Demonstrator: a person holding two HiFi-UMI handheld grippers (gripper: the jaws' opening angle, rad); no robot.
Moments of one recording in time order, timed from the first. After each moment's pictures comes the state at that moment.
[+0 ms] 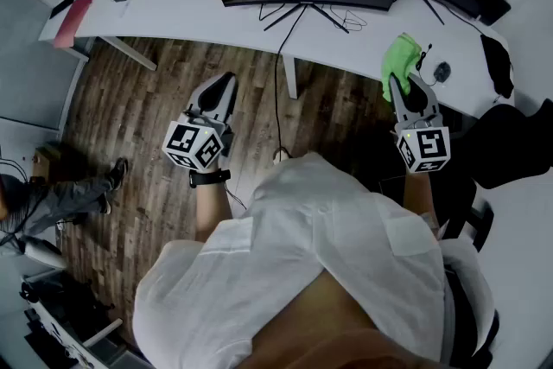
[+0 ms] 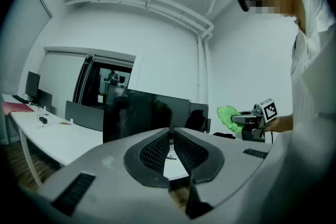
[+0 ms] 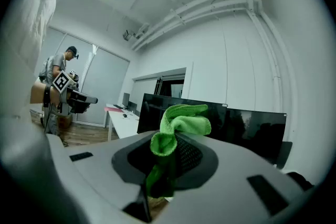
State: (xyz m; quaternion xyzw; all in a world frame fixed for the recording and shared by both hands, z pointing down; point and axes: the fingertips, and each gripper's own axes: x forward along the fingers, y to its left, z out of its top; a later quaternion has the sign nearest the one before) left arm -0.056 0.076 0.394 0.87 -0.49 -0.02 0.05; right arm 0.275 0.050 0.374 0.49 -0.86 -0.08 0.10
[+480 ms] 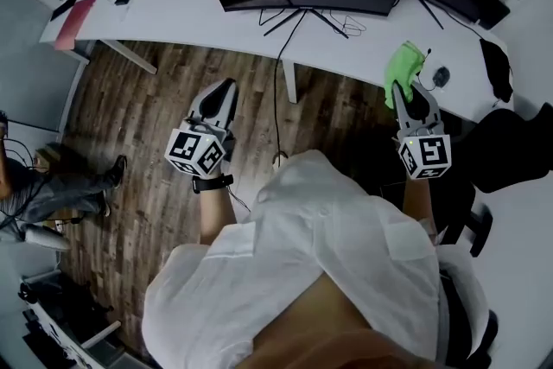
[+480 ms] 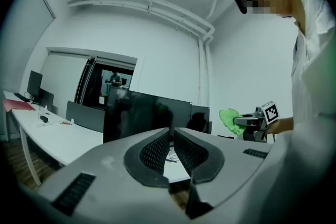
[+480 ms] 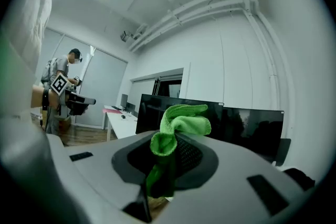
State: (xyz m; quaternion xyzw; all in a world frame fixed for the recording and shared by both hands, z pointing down) left arm -0.054 0.079 0.396 0.86 -0.50 -0.04 0.05; right arm 0.288 0.052 0.376 0.50 -0.86 -0.07 0.09
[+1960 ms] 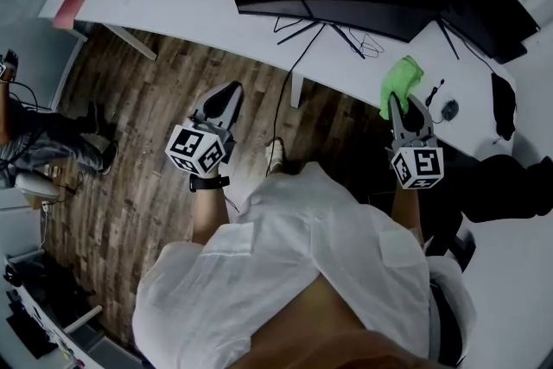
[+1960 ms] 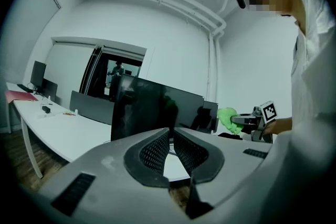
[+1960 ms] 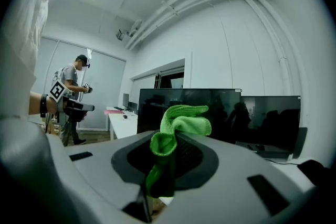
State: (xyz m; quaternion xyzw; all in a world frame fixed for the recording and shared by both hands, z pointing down) left arm -0.093 0.012 0.429 0.85 -0.51 -0.03 0.09; right arm 0.237 -0.032 0.401 0.48 -0.87 -0.03 0.10
